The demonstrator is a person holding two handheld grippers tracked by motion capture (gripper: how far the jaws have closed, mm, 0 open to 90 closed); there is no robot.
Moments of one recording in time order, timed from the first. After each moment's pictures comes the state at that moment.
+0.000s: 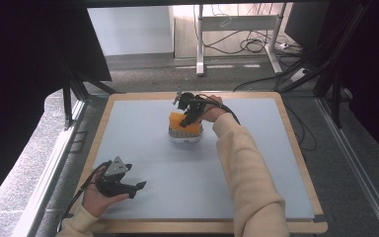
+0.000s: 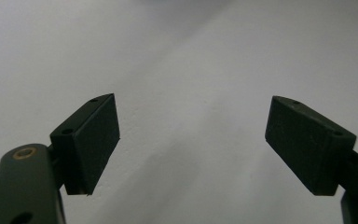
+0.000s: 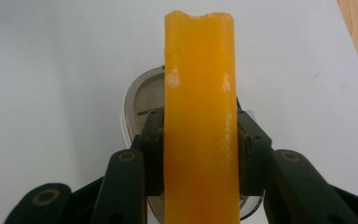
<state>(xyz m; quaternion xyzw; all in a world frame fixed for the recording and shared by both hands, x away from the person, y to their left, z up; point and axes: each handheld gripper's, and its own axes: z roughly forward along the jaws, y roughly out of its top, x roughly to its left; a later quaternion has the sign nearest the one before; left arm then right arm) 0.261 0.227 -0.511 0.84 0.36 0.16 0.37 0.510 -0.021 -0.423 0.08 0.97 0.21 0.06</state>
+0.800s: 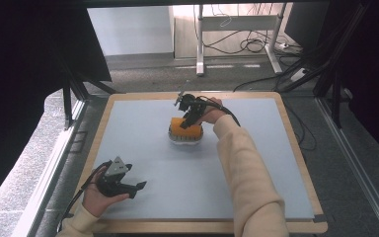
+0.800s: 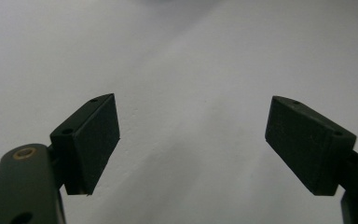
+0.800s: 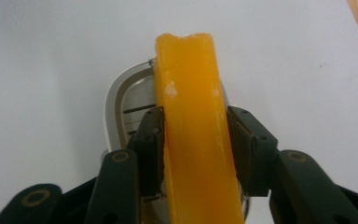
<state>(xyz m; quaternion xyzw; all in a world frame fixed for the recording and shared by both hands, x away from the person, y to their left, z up) 0.262 0.226 -0.511 0.84 0.36 0.16 0.37 0.513 -0.024 -0.433 0.09 0.97 0.21 0.05</state>
